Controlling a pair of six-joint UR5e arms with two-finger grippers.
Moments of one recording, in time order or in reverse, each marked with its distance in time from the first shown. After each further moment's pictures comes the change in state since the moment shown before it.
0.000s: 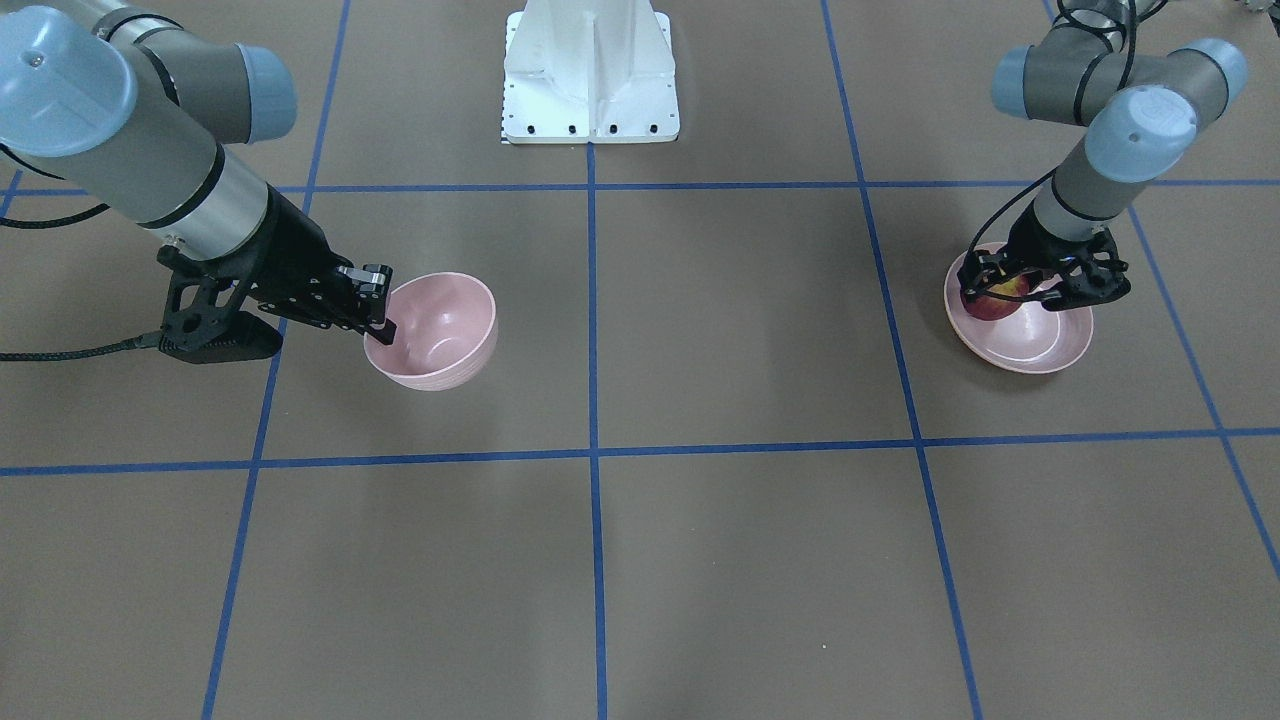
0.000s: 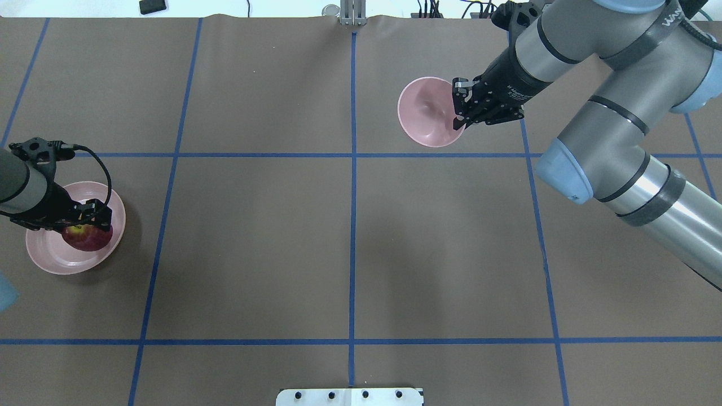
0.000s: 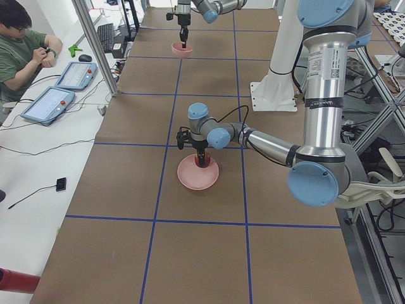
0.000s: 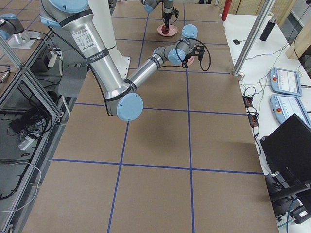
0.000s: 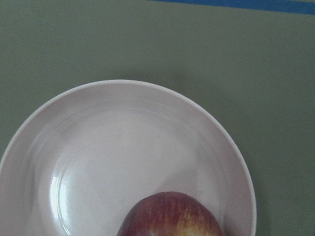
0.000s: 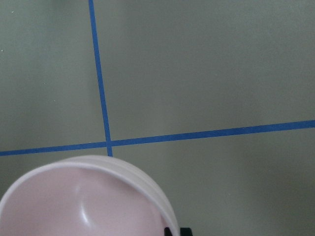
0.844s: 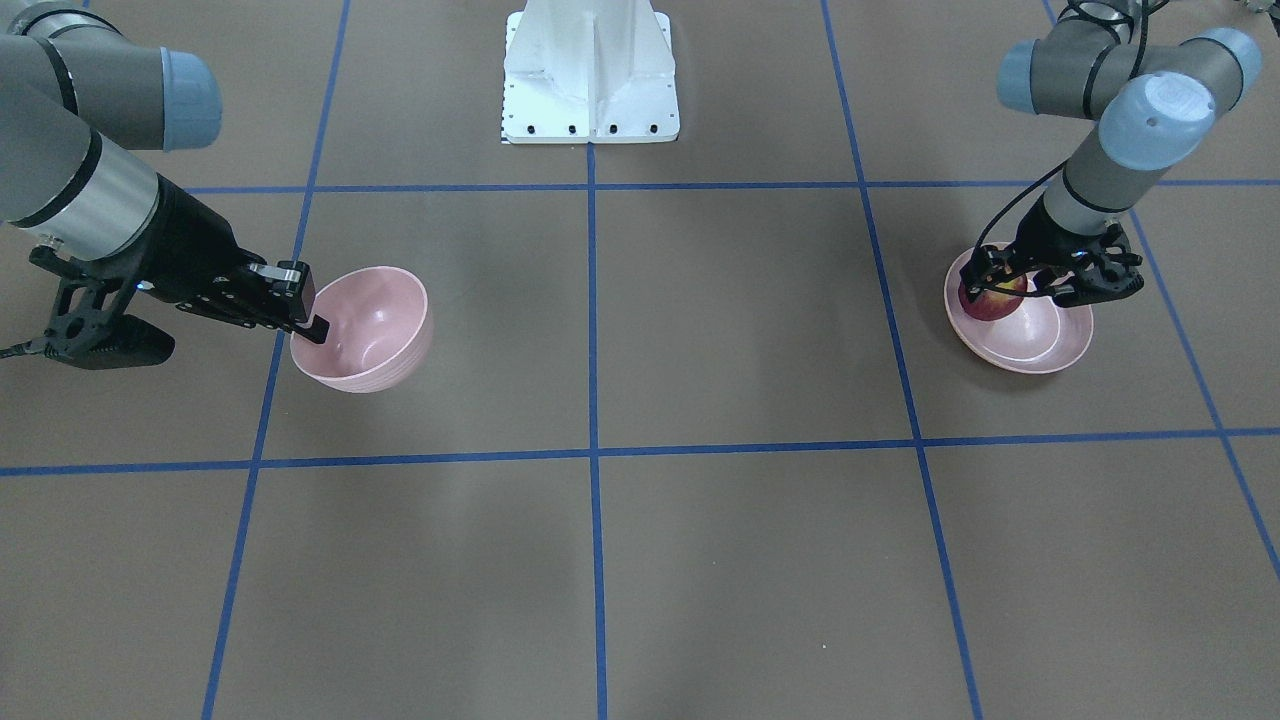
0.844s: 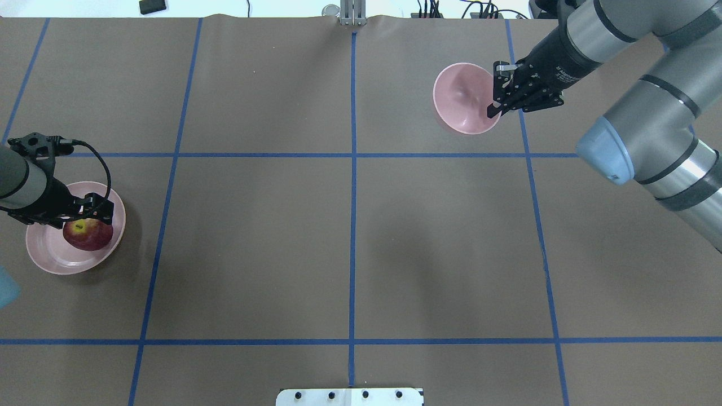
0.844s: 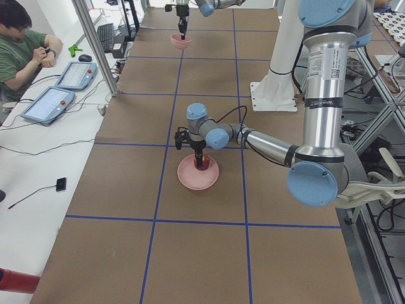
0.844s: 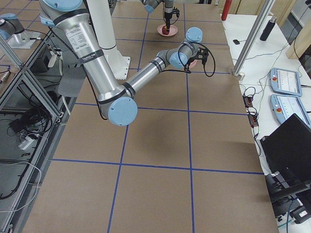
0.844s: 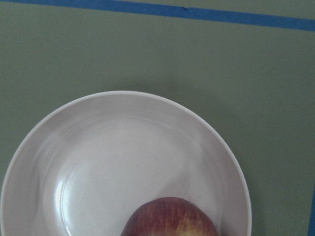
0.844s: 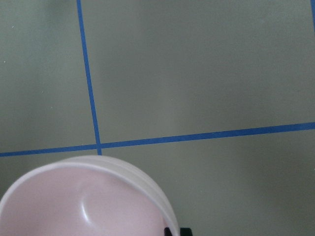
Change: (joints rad) left arm 0.002 -0.014 0.054 -0.047 0.026 0.001; right arm 0.083 -0.056 0.019 0.001 0.094 -0.065
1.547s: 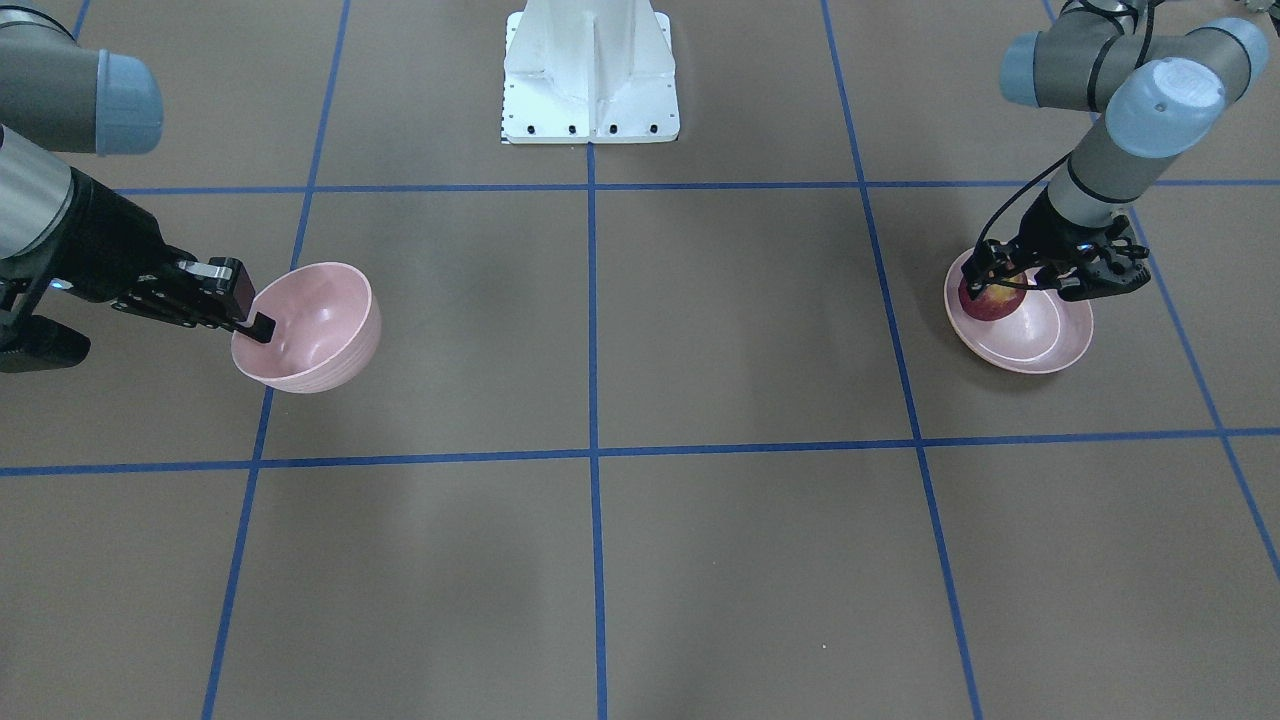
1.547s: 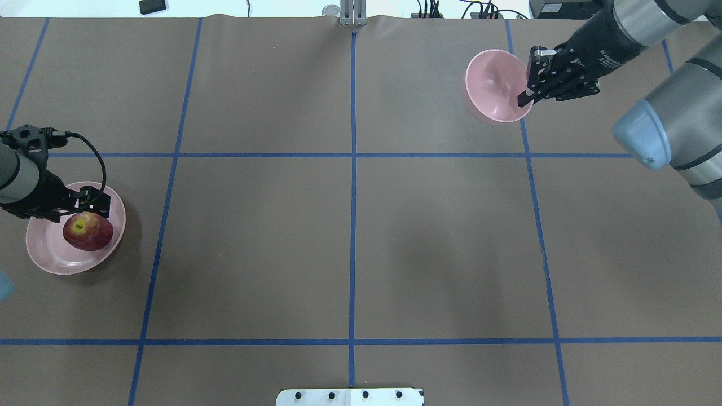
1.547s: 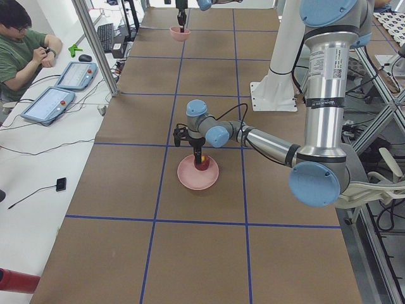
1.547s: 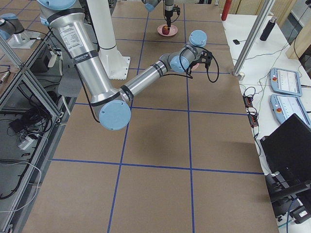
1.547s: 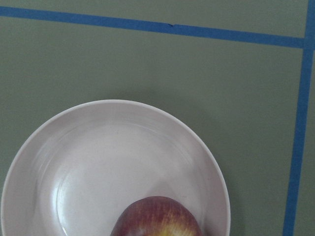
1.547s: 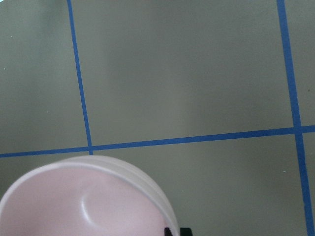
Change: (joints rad) left arm -0.026 0.003 -0.026 0.002 0.000 -0.001; right arm 0.086 -0.044 0.010 0.001 0.091 -0.046
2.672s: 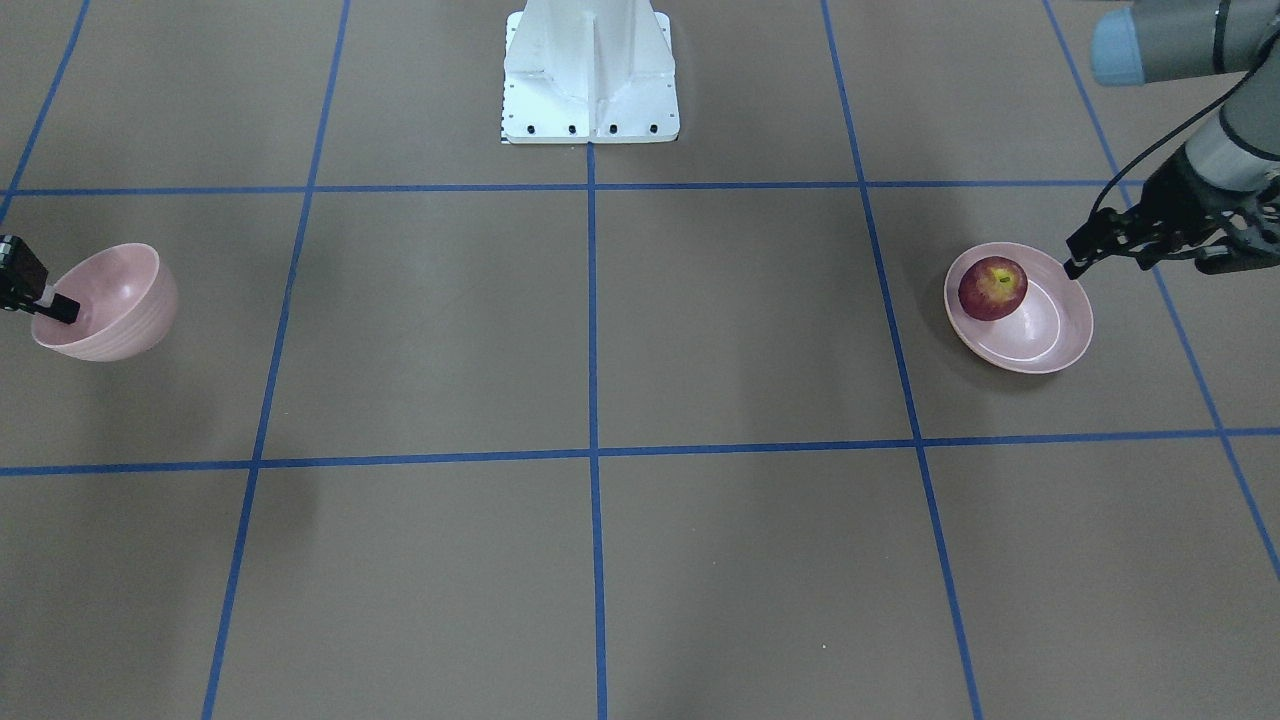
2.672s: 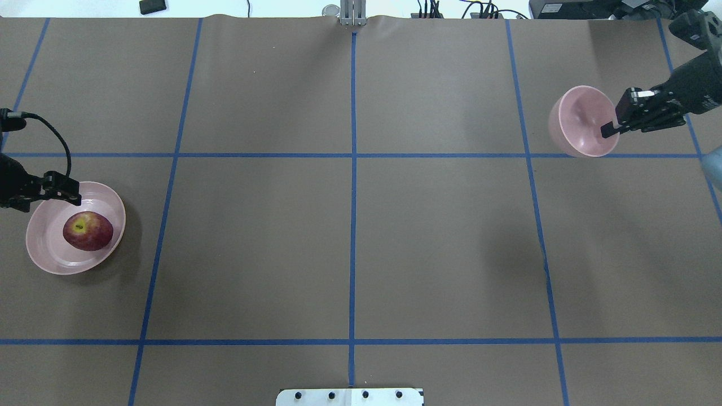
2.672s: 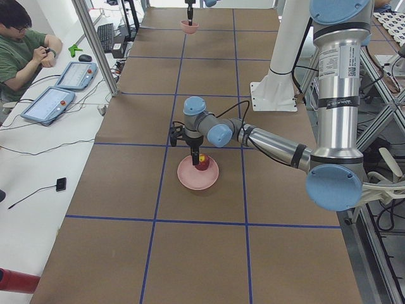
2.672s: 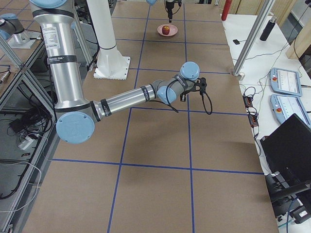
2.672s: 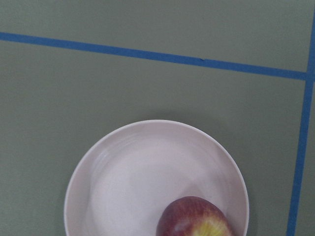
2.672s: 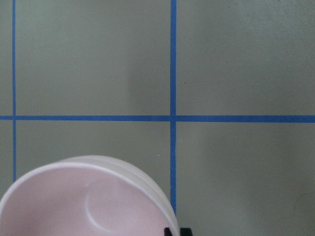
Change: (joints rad) left arm -0.078 0.049 -0.077 0.018 -0.034 0.033; right arm 0.111 -0.260 -0.006 0.169 0.088 -0.200
